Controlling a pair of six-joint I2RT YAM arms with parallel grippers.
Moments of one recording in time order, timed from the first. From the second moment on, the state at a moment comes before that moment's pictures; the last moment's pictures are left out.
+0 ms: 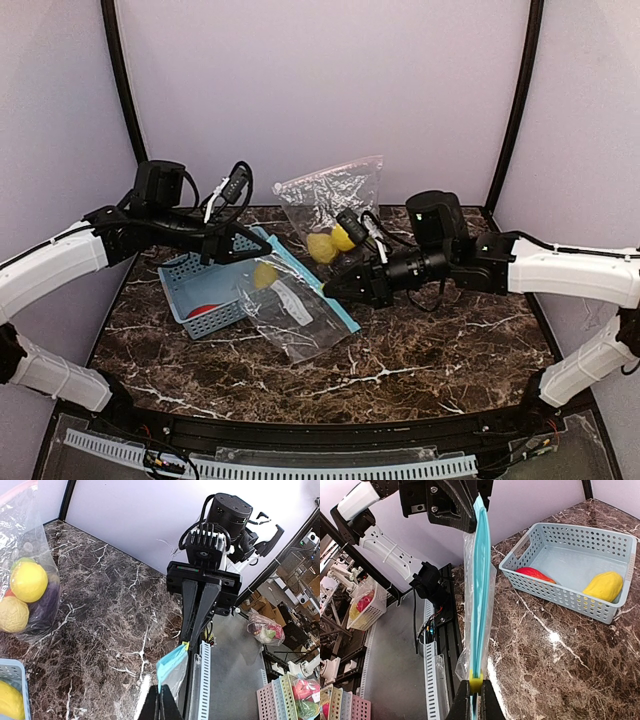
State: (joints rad) left arm -0.58 1.24 1.10 -0.32 0.87 -0.14; right arm 0.94 1.38 1.04 -0.11 -0.60 0.25
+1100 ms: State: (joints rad) left arm -0.51 1.22 1.11 -0.40 0.86 -0.06; right arm 0.94 1.34 0.97 -0.14 -0.59 0.31
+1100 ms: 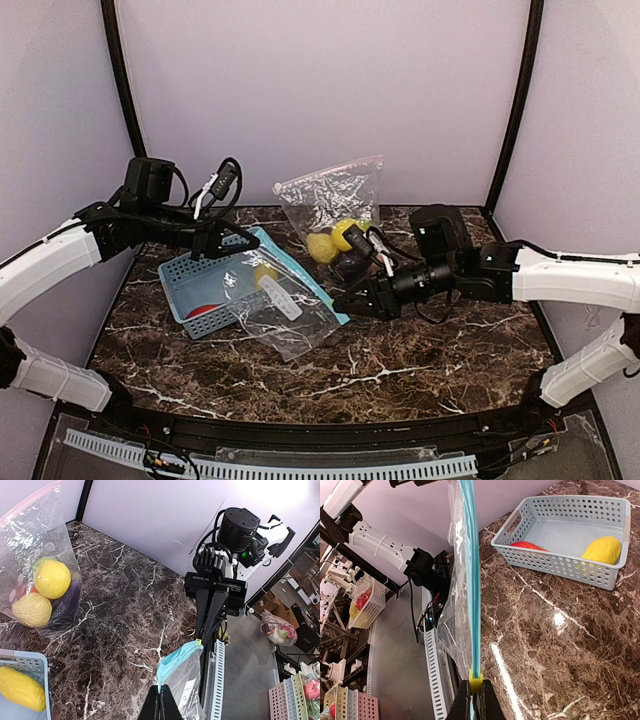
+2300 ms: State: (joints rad) left arm -0.67 1.27 1.15 -0.45 1.02 -0.06; right arm 0.94 1.31 1.05 -0.19 -0.51 0.28
